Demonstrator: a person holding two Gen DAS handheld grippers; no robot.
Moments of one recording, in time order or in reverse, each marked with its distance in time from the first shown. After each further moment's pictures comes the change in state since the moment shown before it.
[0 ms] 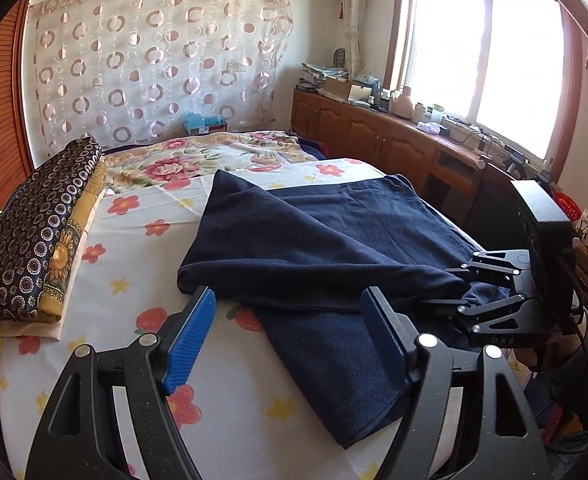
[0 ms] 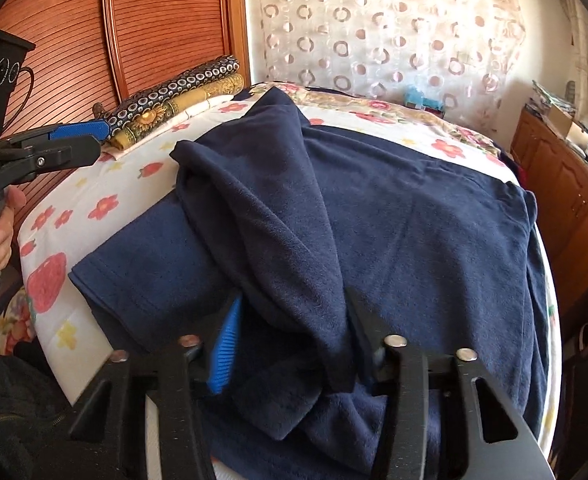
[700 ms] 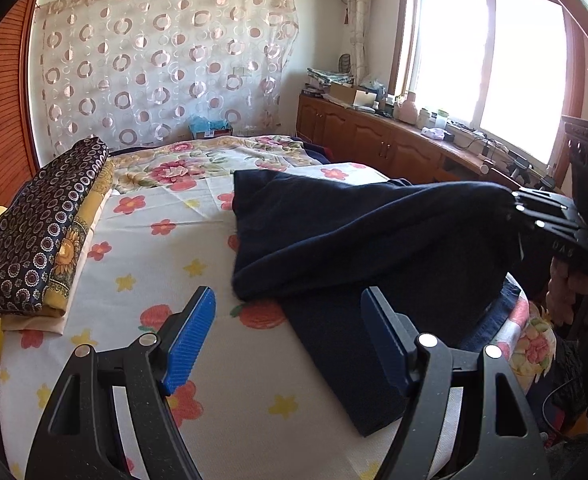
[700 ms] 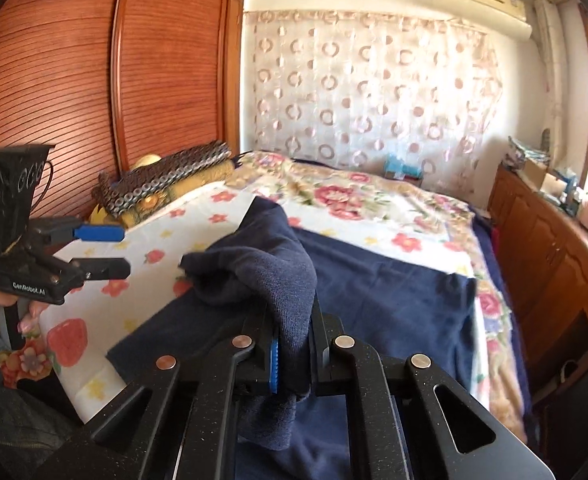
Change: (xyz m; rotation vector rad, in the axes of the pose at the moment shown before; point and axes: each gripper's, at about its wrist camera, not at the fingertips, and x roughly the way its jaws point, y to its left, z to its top) left arm -0.003 0.001 -0.005 -0.010 -0.021 0.012; right arm -0.083 0.000 0.022 -0.017 -0.252 -0.082
